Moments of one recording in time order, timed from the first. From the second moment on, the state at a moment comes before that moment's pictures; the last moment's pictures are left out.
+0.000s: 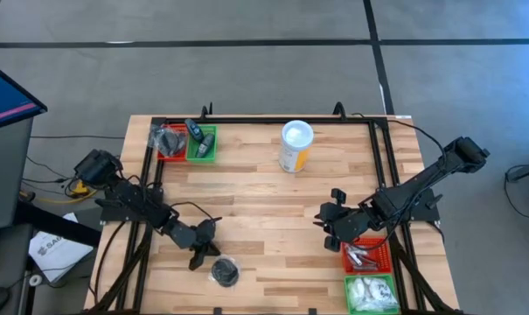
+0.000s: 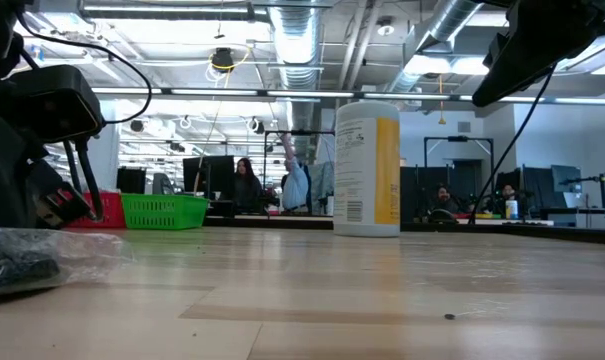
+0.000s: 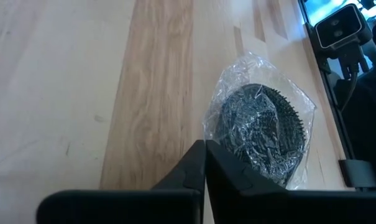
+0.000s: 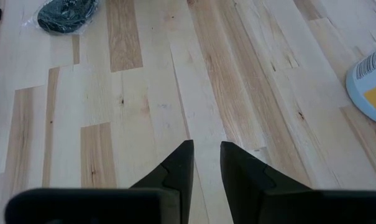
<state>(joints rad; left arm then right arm) -0.62 1.59 0.25 0.65 -0.14 -0.79 0.54 1.26 0.83 -0.51 0.48 0.59</state>
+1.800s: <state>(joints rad) -0.25 1.01 0.28 0.38 -0.48 -0.42 0.54 1.26 0.83 -0.51 0.48 0.58</state>
